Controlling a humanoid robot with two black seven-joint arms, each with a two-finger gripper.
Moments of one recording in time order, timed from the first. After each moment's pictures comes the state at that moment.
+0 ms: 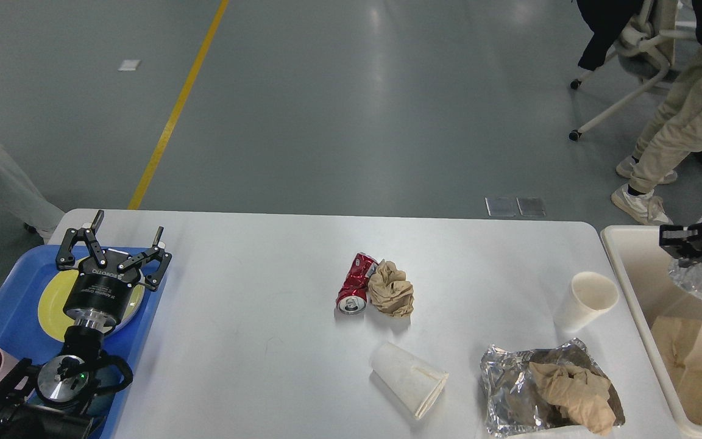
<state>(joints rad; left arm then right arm) -0.33 0.17 -1.39 -0.64 -0.05 -0.70 -0.07 1.98 -0.67 -1.51 1.43 -0.30 0.22 -0.13</state>
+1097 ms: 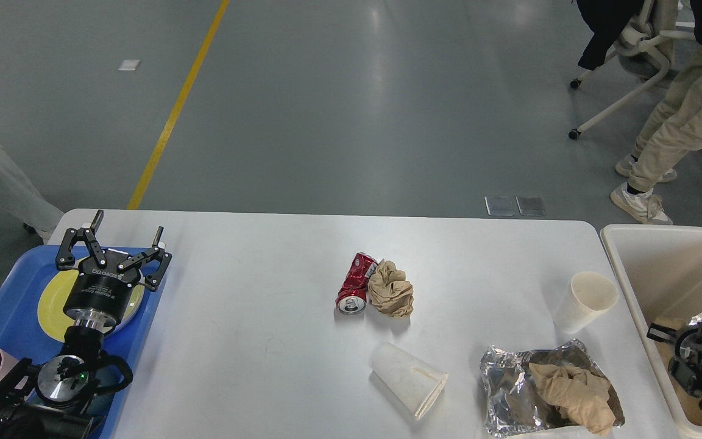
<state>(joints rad) -0.33 0.17 -1.39 -0.64 -0.05 -0.70 -0.07 0.68 -0.36 -0.85 0.18 -0.30 0.01 -0.09</state>
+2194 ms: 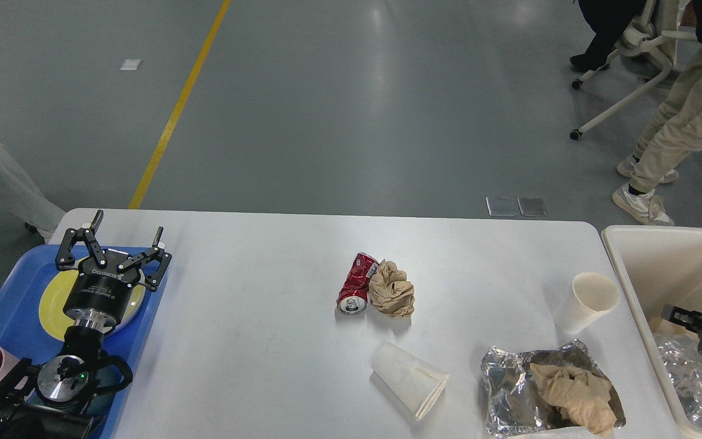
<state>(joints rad) -0.33 0.17 -1.39 -0.64 -0.05 -0.70 -0.07 0.90 -0.55 -0.90 0.52 -0.32 -0.03 -0.14</state>
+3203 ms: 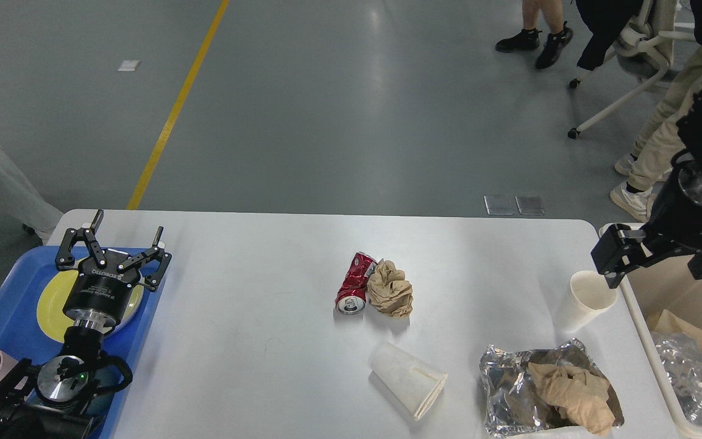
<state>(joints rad) -0.33 0.17 -1.39 -0.64 -0.05 -0.70 -0.07 2.42 -0.36 -1.40 1.67 -0.22 0.75 -0.18</state>
